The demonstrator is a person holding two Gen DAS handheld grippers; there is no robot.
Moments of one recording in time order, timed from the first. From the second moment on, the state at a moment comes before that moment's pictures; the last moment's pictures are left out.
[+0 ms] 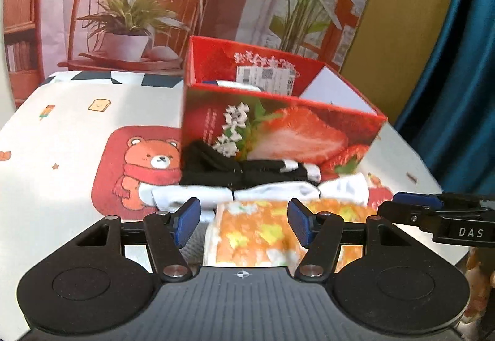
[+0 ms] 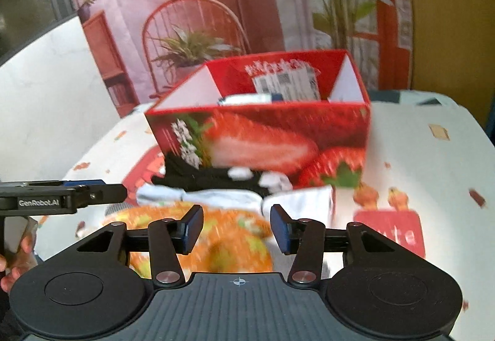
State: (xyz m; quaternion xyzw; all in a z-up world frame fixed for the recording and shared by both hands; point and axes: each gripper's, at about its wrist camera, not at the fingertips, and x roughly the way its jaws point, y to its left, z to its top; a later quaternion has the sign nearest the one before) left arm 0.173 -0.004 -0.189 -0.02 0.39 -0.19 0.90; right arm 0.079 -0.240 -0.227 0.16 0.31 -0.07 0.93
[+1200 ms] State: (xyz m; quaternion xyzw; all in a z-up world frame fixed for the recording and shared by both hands) left arm 0.161 0.004 -0.228 -0.07 0.42 -0.19 0.88; right arm 0.055 -0.218 -0.272 0.15 0.32 -0.07 0.93
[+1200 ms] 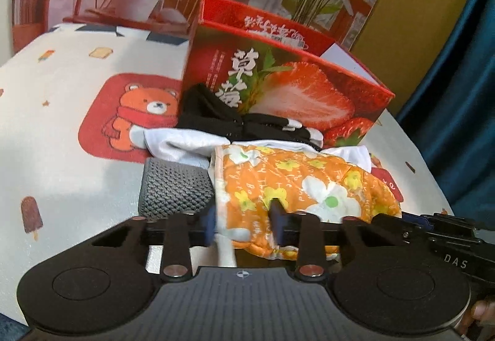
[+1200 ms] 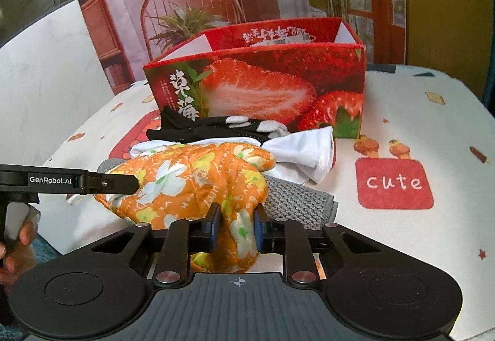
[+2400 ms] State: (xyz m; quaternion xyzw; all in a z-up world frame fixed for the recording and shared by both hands) left arm 0.187 -0.024 -0.113 -0.01 0.25 -0.25 0.94; right arm 0.082 -0.248 -0.175 0.11 0.17 -0.04 0.98
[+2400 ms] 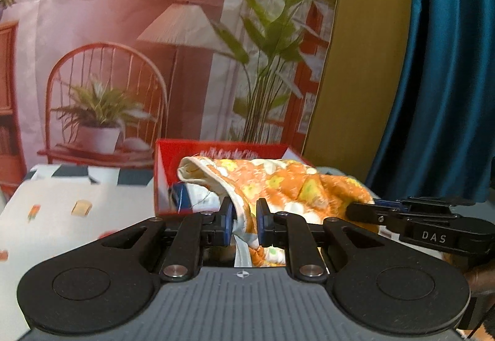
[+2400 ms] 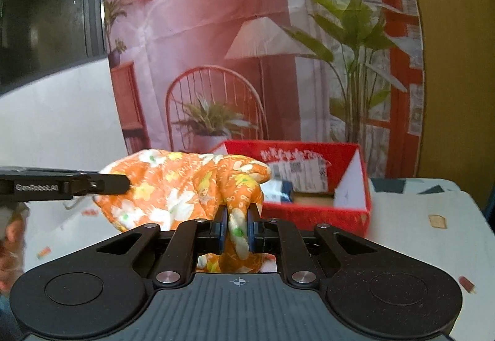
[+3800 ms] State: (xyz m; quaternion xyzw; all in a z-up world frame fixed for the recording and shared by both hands) left arm 0.371 -0.101 -0.179 0.10 0.40 -0.18 0.89; right arm 0.282 -0.342 -0.235 0.09 0.37 -0.05 0.92
